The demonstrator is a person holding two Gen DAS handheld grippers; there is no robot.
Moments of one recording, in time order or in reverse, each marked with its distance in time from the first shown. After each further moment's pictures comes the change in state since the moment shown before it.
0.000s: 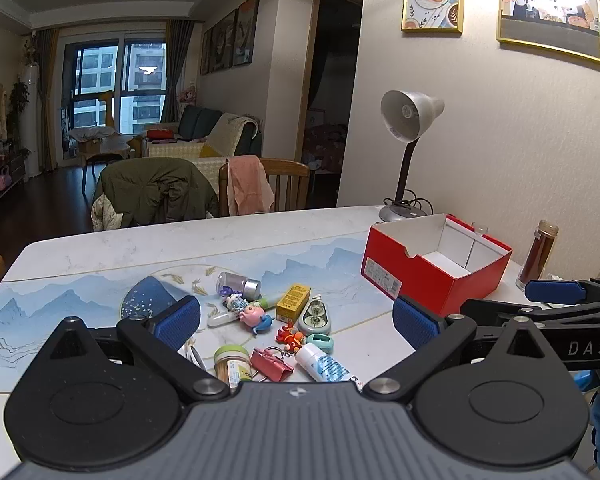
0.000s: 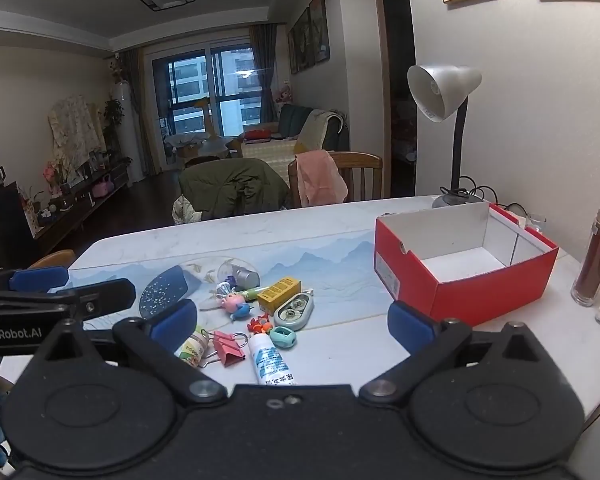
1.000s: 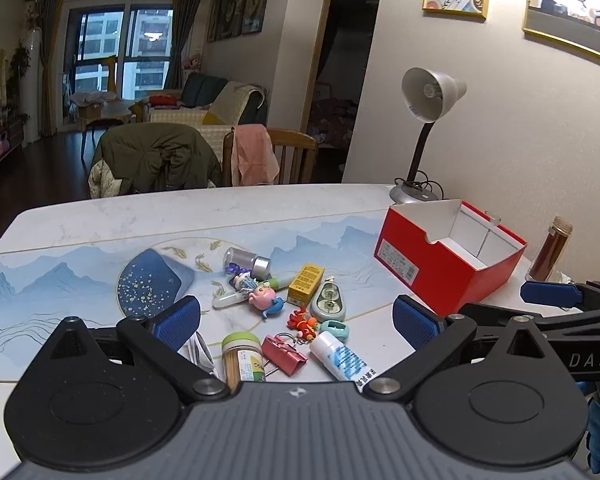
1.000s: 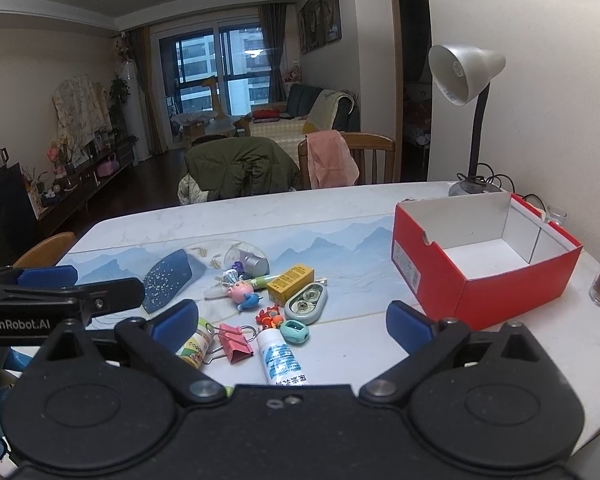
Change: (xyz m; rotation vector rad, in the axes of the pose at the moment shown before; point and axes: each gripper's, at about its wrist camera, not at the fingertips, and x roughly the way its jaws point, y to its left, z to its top) left arm 0.047 0.031 0.001 -0.056 0.100 -0.006; right arm 0.043 0.014 0.003 -0.022 0.076 0.015
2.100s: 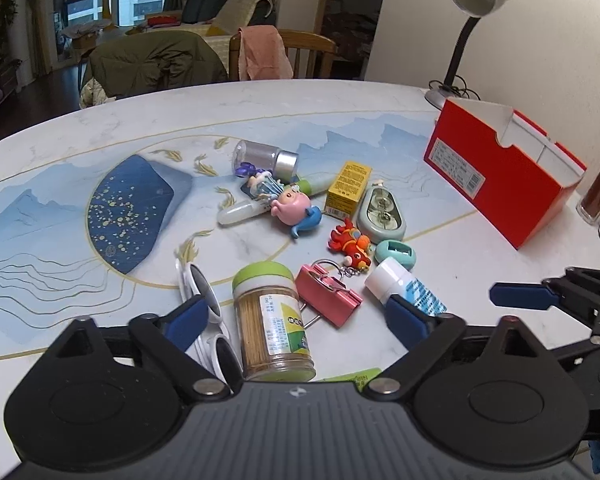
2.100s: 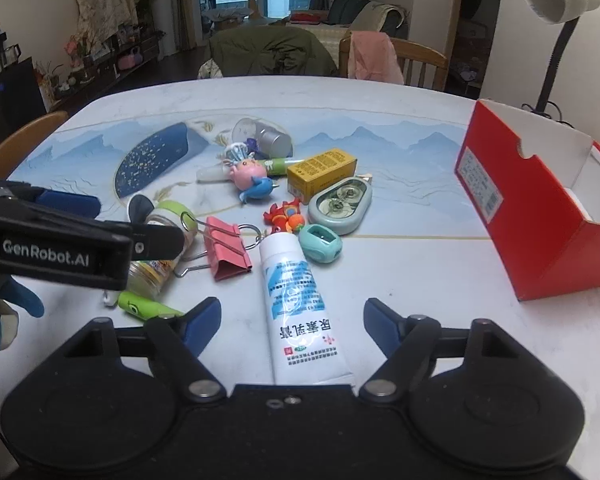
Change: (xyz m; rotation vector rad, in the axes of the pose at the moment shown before) left arm 0.126 0.029 -0.038 0.013 0.277 0.026; right arm 0.129 0.011 -0.050 -0.162 0.295 0.053
